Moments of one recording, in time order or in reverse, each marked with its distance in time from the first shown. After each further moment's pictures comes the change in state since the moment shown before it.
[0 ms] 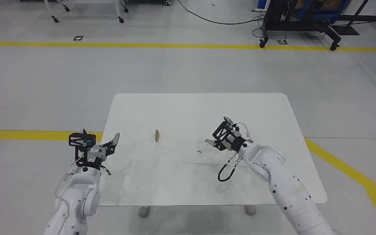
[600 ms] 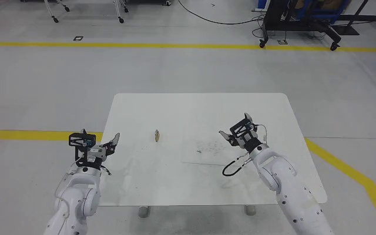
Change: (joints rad) left arm 0.000 0.000 0.000 0.000 0.000 0.000 0.000; right arm -0.177 0.012 0.141 -0.146 0.015 0.278 -0.066
